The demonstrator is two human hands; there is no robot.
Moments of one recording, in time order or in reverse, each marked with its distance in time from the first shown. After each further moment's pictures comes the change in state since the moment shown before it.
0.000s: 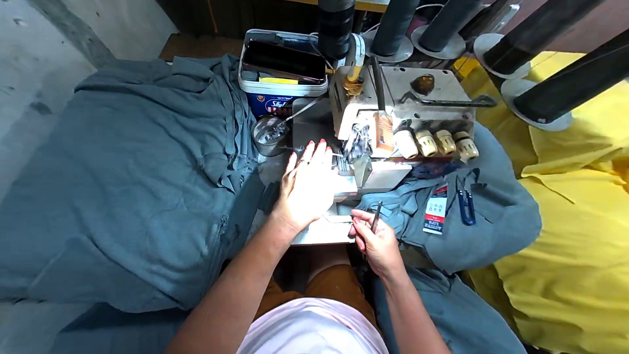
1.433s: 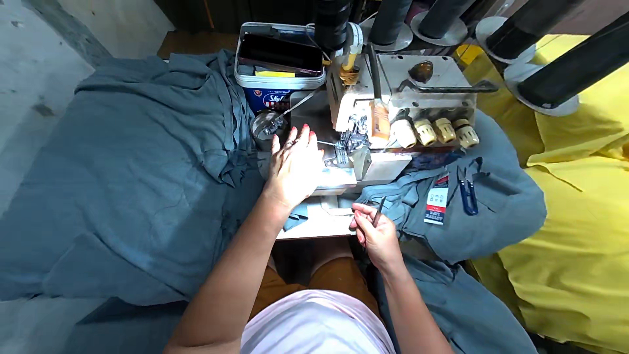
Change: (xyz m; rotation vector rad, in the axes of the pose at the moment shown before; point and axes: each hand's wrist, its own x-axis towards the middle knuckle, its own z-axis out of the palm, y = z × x) left_hand 0.012 -0.016 -0.013 0.040 0.037 -0.089; right_hand -0.004 0.003 0.002 0.010 0.026 -0.050
